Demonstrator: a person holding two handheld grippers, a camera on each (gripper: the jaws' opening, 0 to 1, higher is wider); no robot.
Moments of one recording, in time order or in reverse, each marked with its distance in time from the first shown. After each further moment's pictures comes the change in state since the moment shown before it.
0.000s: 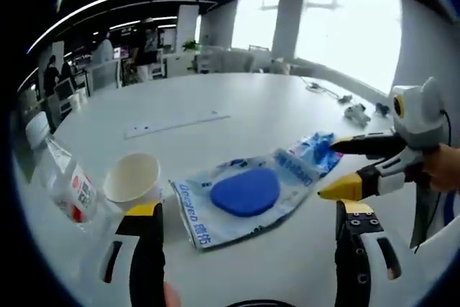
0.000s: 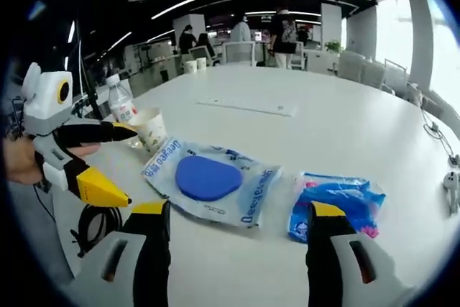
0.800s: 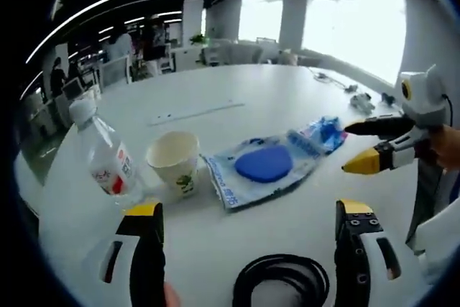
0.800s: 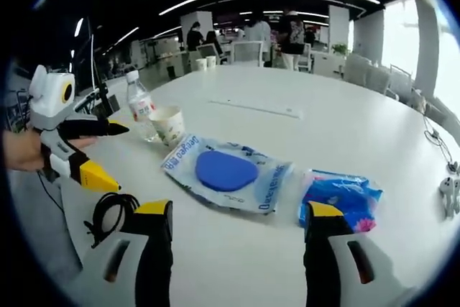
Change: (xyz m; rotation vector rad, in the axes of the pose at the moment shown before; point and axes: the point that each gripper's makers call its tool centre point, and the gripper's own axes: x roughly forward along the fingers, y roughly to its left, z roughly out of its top) left arm -0.056 0.027 -0.022 0.032 0.051 0.065; right arm -0.029 0.025 -0.001 -0.038 0.005 0.021
